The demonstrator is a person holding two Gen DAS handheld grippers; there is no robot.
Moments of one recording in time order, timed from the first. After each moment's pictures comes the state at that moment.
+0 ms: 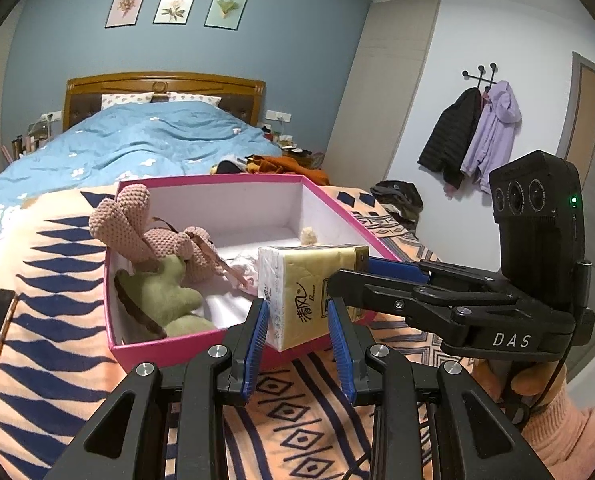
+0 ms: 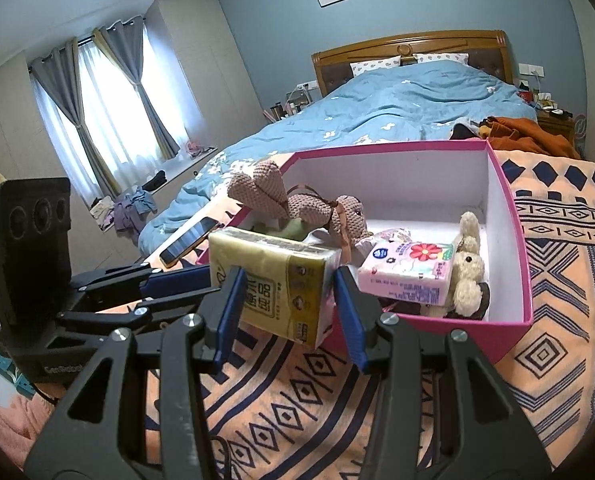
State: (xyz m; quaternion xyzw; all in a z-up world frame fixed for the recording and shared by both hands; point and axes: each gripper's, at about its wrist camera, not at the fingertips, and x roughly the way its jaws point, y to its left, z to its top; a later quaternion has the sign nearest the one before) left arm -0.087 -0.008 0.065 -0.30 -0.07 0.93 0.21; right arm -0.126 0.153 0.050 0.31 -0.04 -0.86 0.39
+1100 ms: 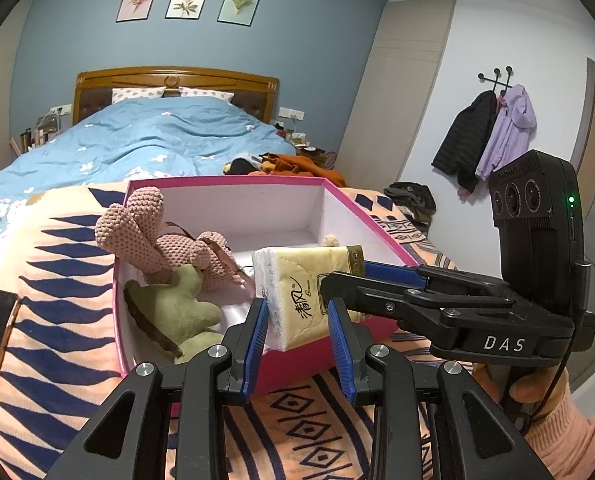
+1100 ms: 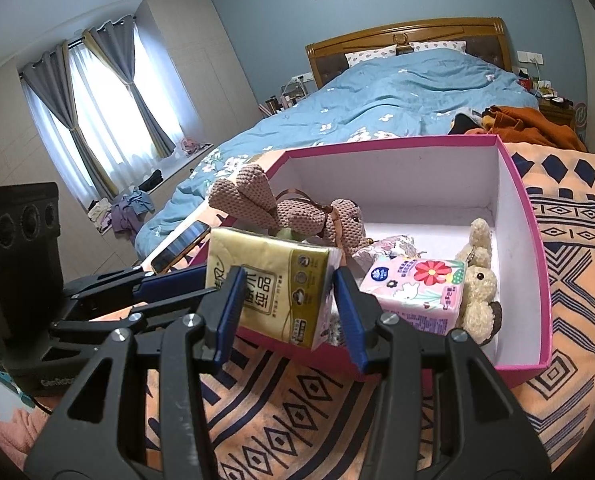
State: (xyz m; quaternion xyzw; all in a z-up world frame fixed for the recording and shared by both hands) left arm -0.115 -0.017 0.059 -0.31 -0.08 0.93 0.19; right arm -0.157 0.136 0.044 0.33 -0.05 -0.86 0.39
